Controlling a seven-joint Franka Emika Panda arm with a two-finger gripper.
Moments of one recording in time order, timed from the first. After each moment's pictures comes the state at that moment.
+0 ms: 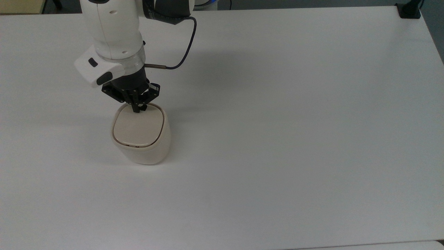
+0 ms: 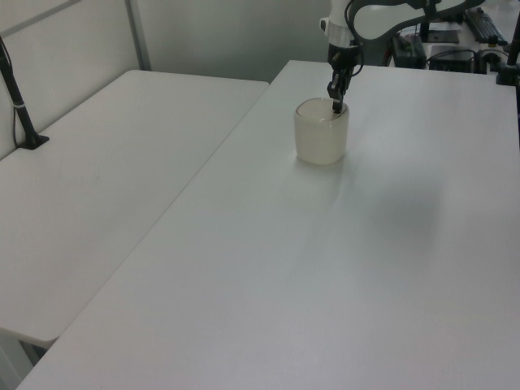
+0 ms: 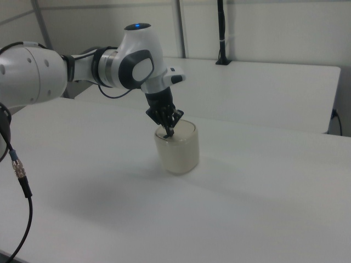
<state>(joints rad) -0.09 0.39 -0.03 -1.52 -0.06 2.03 -0.08</state>
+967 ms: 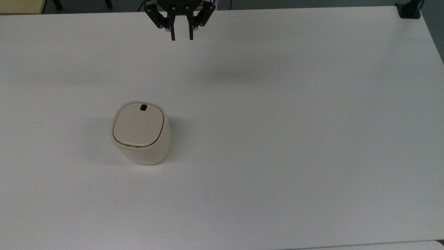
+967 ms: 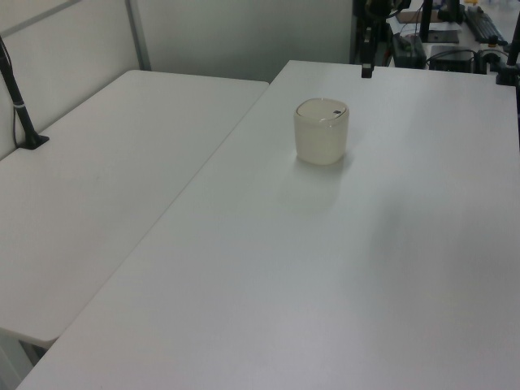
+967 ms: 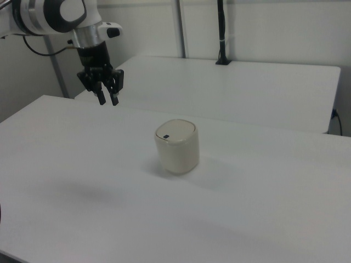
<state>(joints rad) 0.09 0.11 -0.02 -1.51 -0.06 1.62 -0.08</state>
